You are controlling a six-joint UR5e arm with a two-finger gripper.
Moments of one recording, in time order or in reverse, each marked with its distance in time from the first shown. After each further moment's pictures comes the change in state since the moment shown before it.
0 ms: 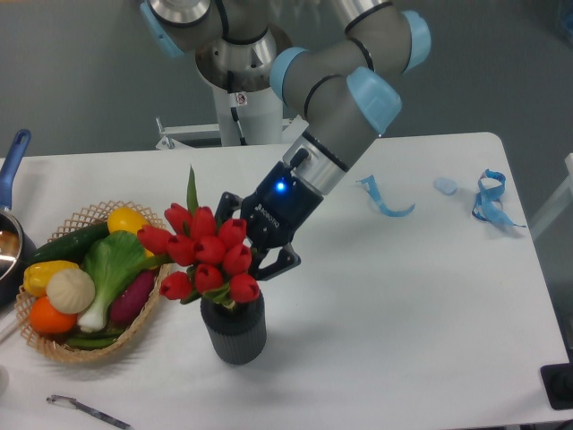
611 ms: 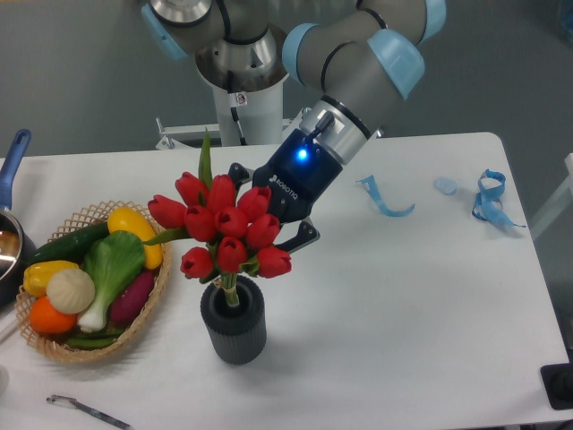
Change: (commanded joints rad) arm 0.023 0.015 0.060 0.002 -0.077 -0.195
